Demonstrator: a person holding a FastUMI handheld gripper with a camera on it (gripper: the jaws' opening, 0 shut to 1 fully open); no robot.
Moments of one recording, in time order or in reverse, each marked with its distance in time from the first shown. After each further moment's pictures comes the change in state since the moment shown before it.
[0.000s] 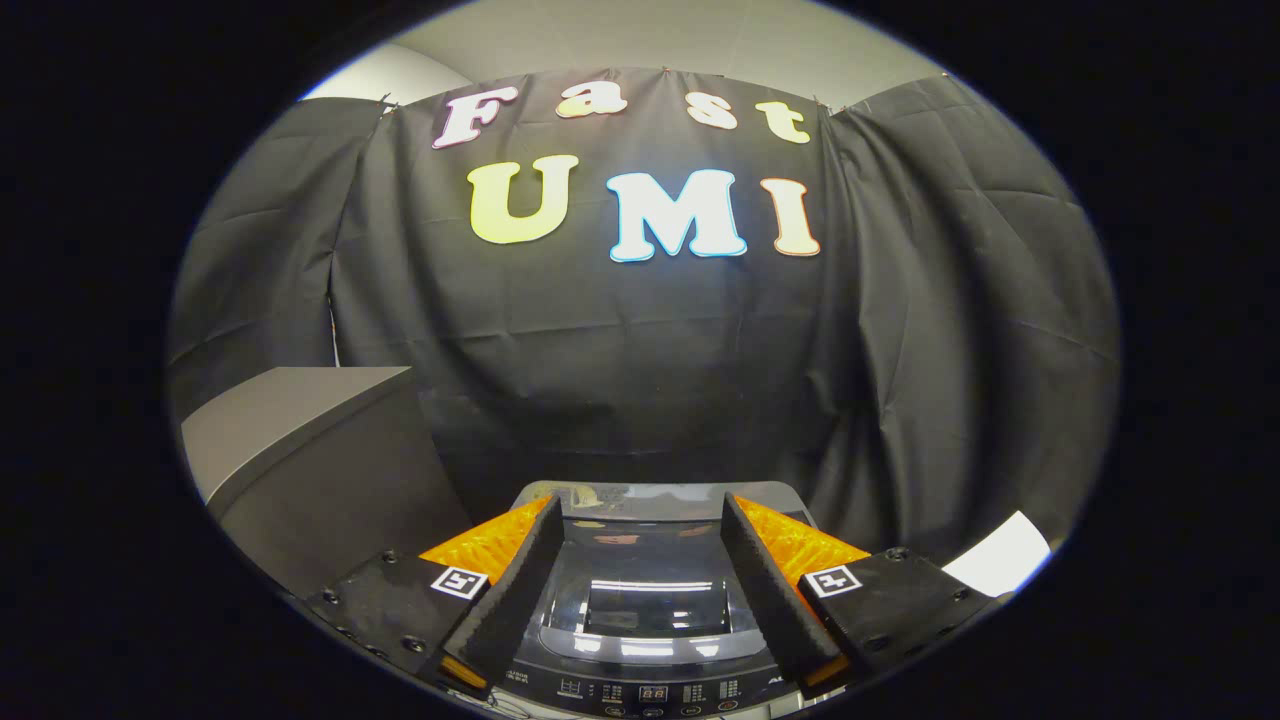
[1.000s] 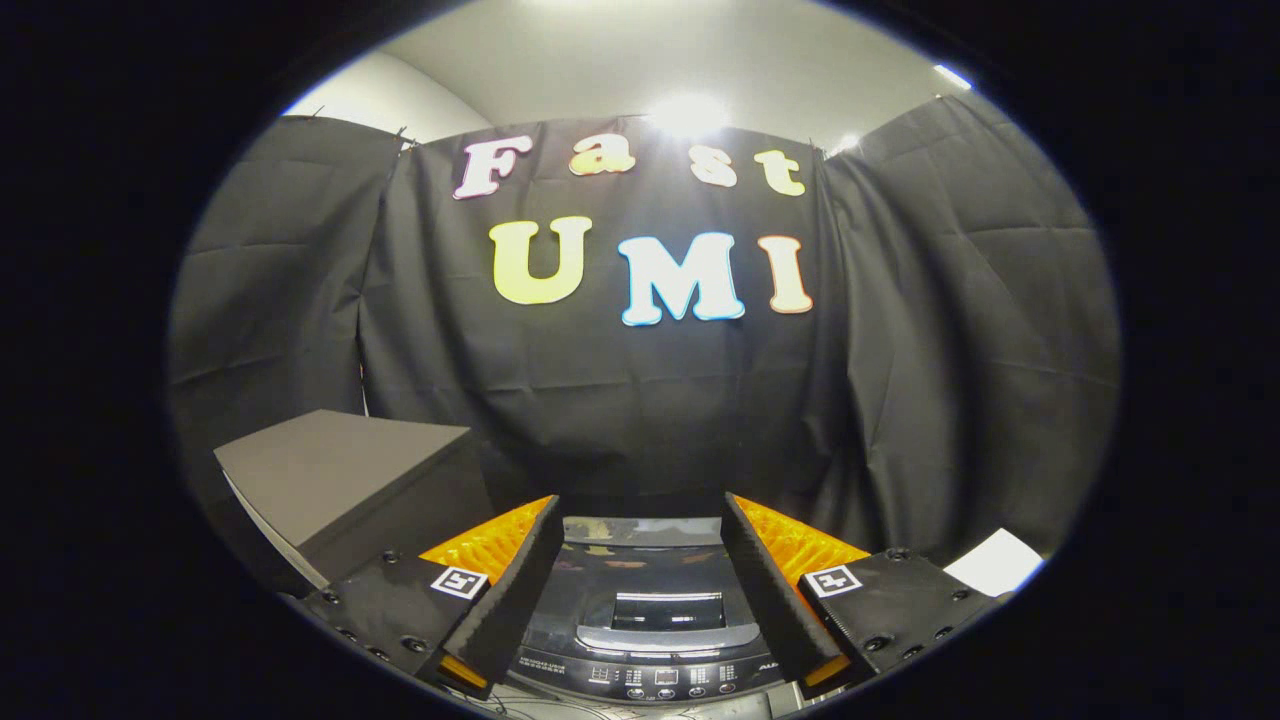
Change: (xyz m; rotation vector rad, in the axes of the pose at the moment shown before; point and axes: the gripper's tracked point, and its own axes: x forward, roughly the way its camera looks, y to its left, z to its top) arm -0.104 0.016 0.068 0.005 -0.171 0.013
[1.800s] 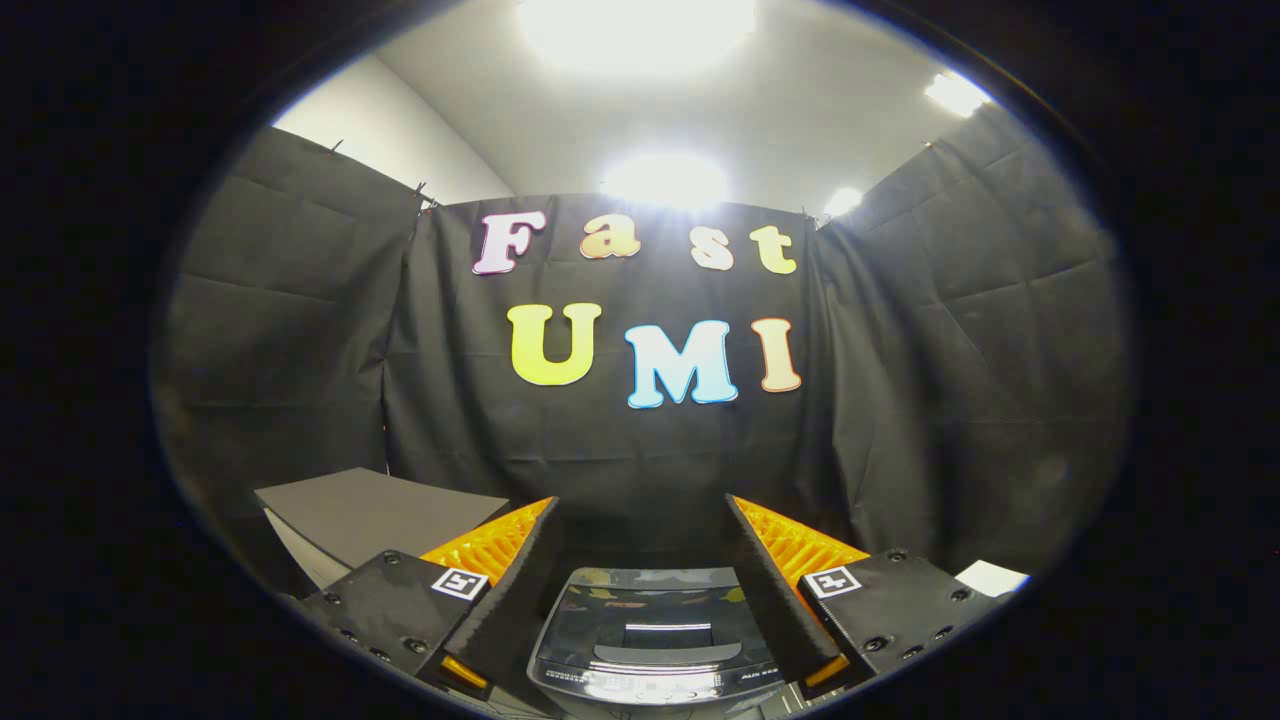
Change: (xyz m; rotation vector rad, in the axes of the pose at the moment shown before) arm -0.099 0.008 0.073 0.002 -0.197 0.002
